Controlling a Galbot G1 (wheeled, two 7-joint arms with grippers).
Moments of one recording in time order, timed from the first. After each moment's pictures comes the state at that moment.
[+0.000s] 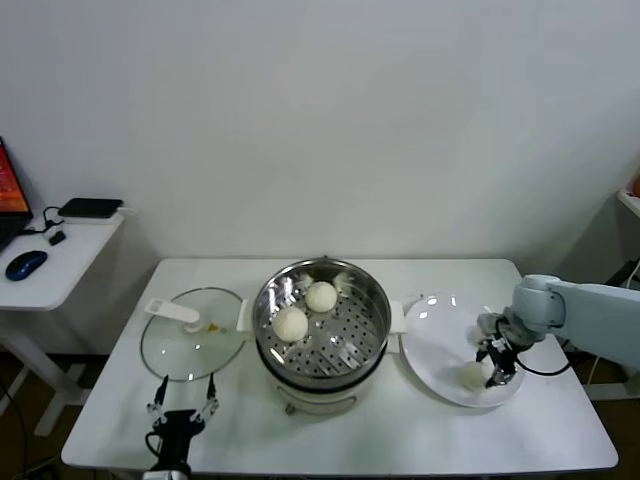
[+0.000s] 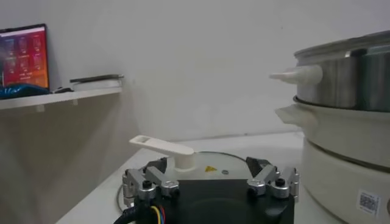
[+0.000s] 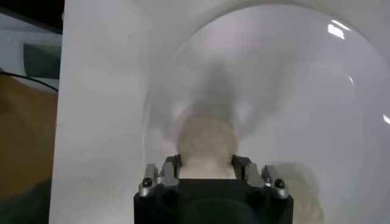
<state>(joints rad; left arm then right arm) 1.62 -1.60 -0.69 -1.79 0.06 -0.24 0.01 0.47 0.60 -1.65 1.37 0.34 -0.24 -0.87</state>
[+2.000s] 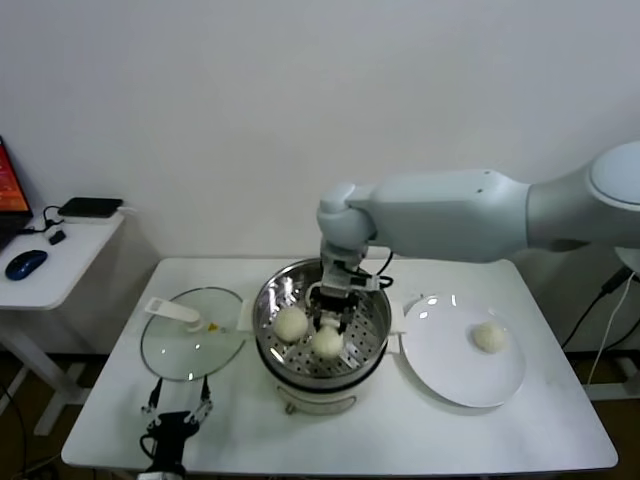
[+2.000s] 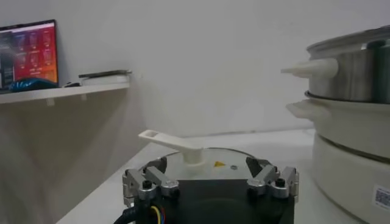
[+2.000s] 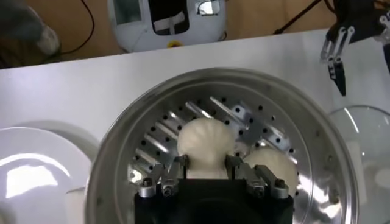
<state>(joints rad) 1.61 -1.60 -0.70 -1.77 0.04 -0.25 0.00 0.76 1.30 -1.59 1.41 0.23 0.39 -1.06</state>
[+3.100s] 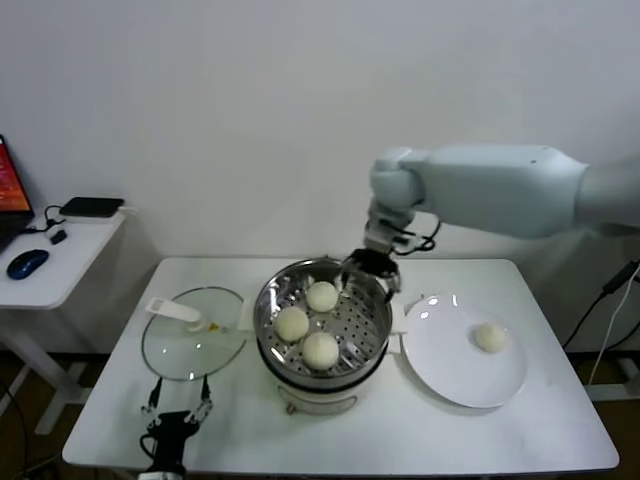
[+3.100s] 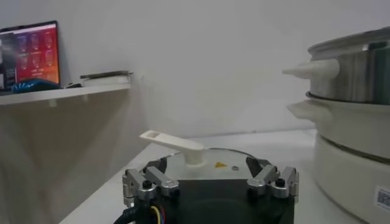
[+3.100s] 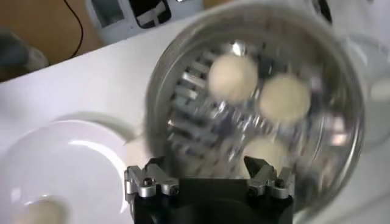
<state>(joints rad) 1.61 -1.60 -0.70 -1.77 0.05 -0.25 0.01 0.90 1.12 -1.75 1.27 0.43 0.39 -1.09</state>
